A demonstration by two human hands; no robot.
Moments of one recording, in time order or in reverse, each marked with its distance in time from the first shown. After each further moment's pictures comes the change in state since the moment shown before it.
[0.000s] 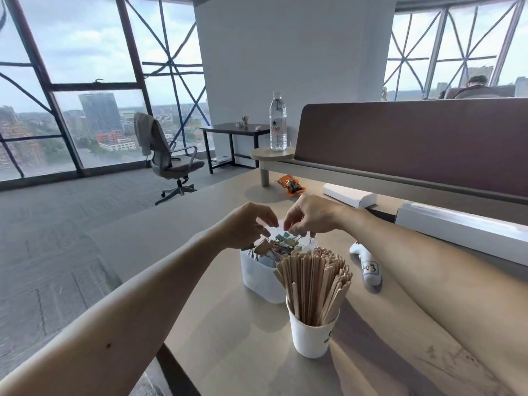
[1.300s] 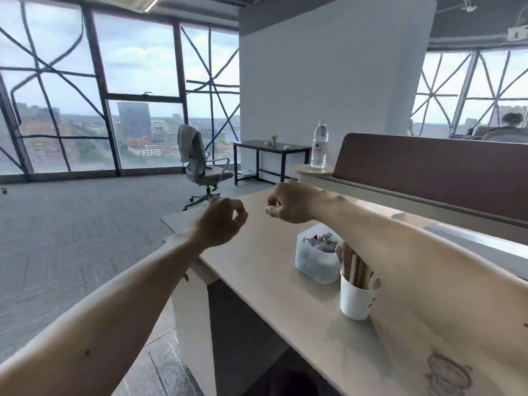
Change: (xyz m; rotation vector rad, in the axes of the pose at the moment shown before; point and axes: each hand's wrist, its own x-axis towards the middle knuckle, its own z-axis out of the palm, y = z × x) left_hand -0.175 -0.011 -0.103 0.302 0.413 -0.193; right_hand -0.029 -0.229 0.025 -0.403 0.119 -0.135
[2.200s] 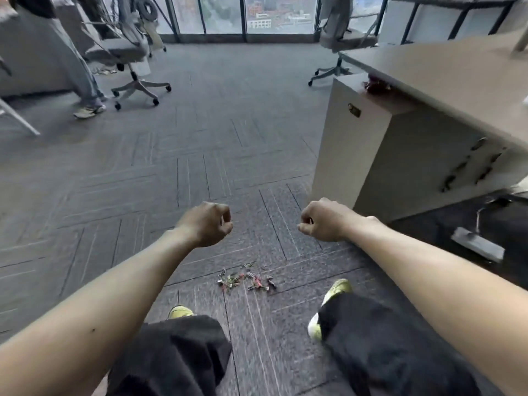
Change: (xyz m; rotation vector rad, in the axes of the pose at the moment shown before) left_hand -0.555 -0.191 -0.100 0.232 -0.485 -0.709; right_hand -0.160 -0.370 0.302 0.164 -0.486 -0.179
